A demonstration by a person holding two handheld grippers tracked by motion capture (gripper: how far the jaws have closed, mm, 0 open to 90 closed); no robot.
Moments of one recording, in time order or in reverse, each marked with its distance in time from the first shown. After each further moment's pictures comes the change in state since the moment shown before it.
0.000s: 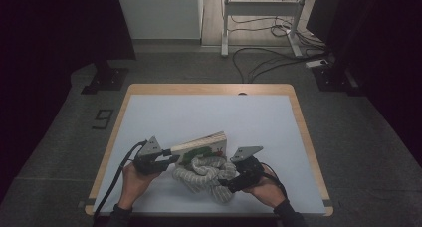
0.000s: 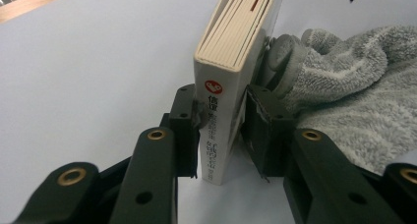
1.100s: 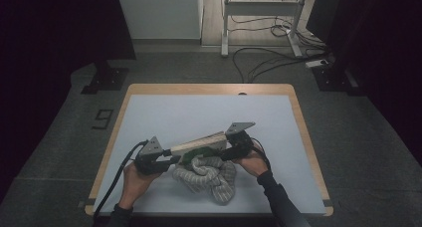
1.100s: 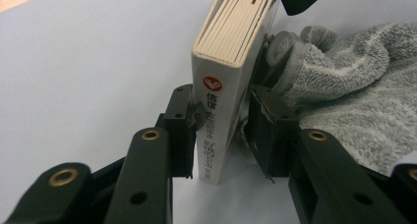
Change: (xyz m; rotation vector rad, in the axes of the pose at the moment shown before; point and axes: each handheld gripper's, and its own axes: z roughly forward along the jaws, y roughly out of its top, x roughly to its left) left arm 0.001 -0.001 0.004 0.013 -0.015 -0.010; right arm -0.067 0.035 0.048 -0.121 -0.022 0.022
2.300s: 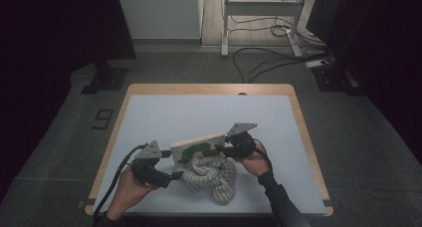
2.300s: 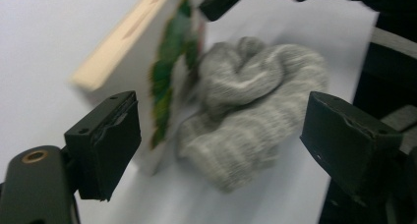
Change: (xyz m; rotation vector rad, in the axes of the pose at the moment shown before) left arm -0.034 0.024 -0.030 0.029 -0.120 -0.001; right arm 0.002 -0.002 -0.007 0.001 -0.063 -0.006
